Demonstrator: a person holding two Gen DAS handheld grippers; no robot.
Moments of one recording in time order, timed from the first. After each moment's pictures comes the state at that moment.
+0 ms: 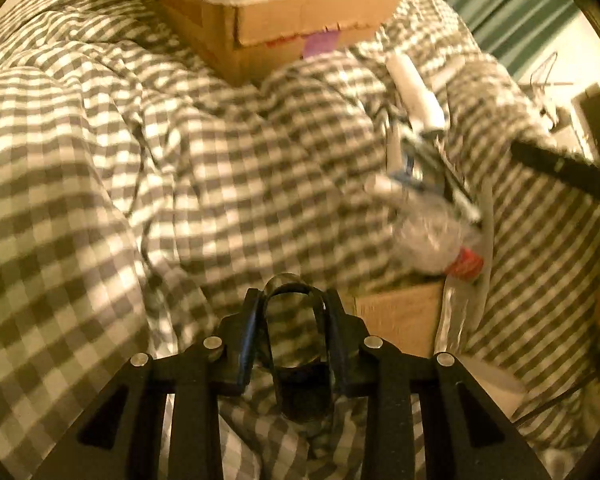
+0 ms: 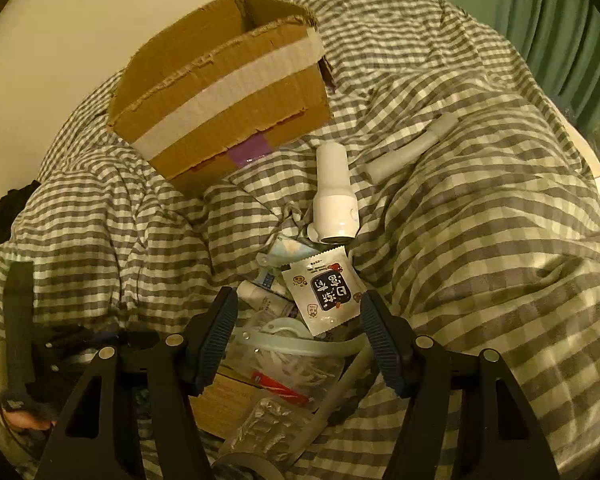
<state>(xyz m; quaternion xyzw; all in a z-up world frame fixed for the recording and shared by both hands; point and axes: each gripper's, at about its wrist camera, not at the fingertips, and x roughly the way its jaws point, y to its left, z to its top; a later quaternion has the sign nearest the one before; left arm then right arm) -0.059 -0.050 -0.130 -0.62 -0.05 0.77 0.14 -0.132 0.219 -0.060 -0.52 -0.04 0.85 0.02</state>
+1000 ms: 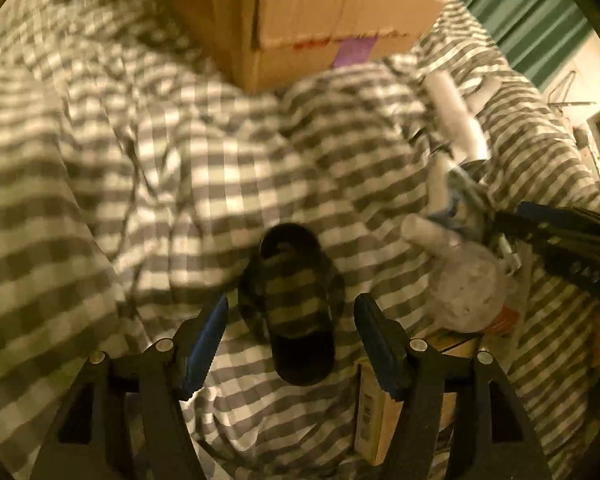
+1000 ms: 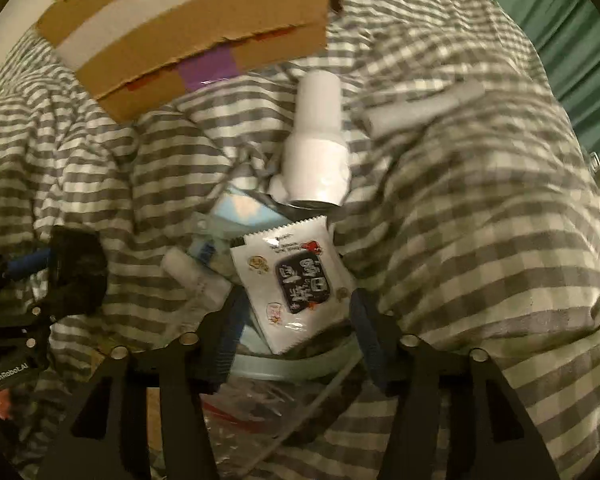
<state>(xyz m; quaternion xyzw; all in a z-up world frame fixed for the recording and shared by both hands) -0.101 -0.042 -0.170 -0.62 -0.06 0.77 0.11 -0.167 0.219 -0.122 -0.58 -0.15 0.79 0.08</state>
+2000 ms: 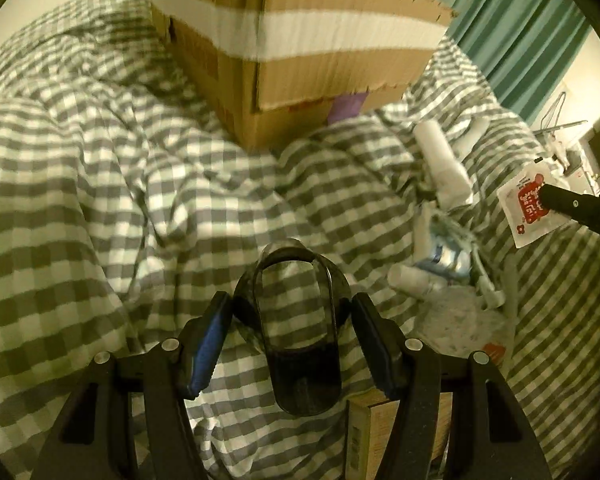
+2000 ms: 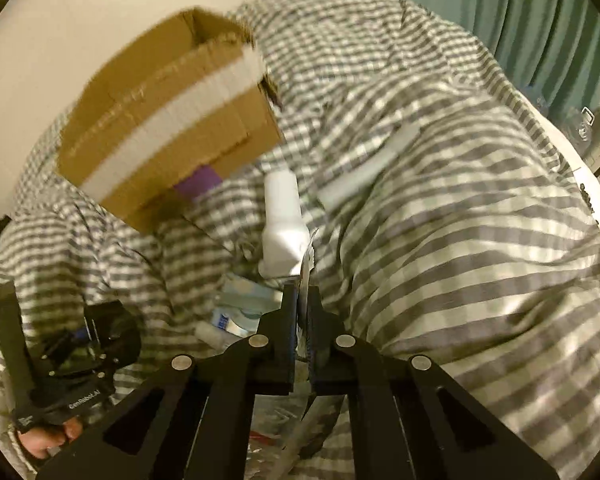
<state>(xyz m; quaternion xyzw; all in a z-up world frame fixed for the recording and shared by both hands) -0.101 -0.037 -0.147 -0.54 -0.07 0.83 0.10 -0.160 0.242 -0.048 -0.49 -0.03 0.87 0.06</state>
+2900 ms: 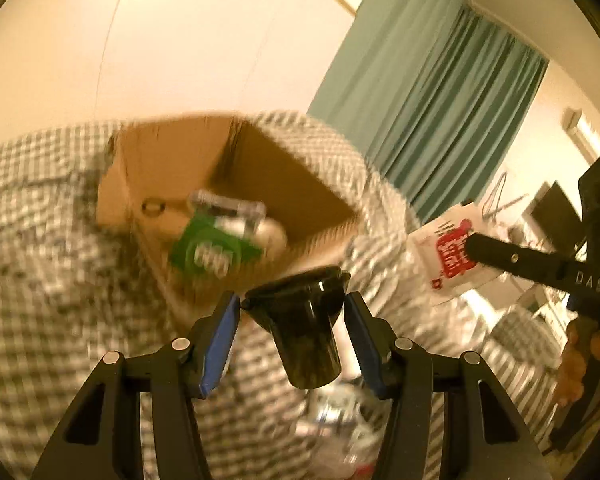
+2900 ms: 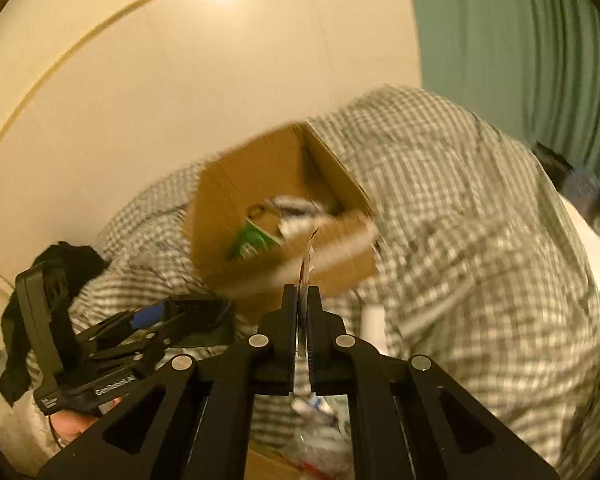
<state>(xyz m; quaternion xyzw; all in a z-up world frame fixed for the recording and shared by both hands) -0.155 -0.052 0.010 -0.36 -0.16 0.91 0.17 -0.170 0.170 0.064 -0.37 -0.06 0.92 -0.09</state>
